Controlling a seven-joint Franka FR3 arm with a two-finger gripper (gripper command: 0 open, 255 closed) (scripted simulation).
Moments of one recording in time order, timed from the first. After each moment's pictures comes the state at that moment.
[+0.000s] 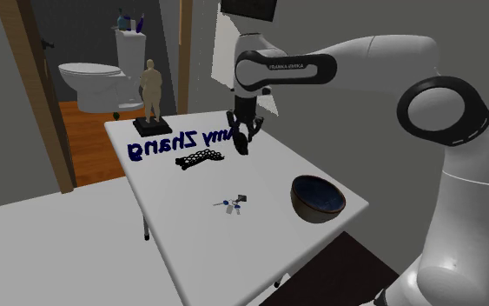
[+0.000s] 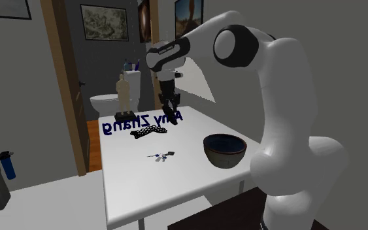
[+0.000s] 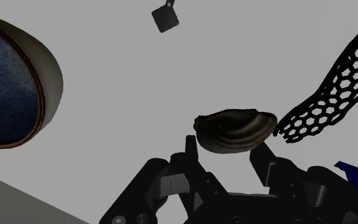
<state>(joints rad) -0.07 0.39 0.25 -1.46 -0.20 1.76 1.35</state>
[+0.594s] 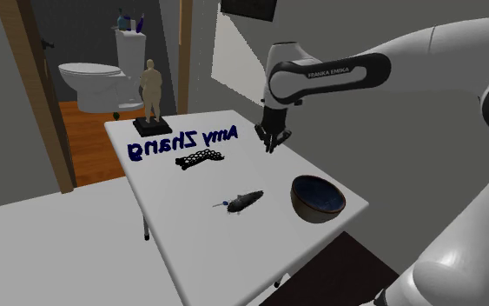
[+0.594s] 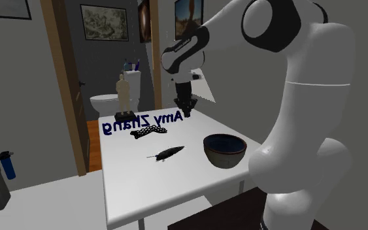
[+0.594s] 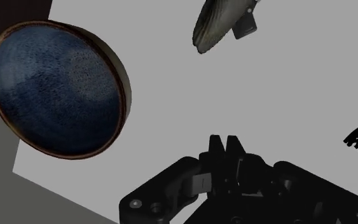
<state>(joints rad) -0.16 0.03 0.23 -1.94 -0.12 1.91 1.26</state>
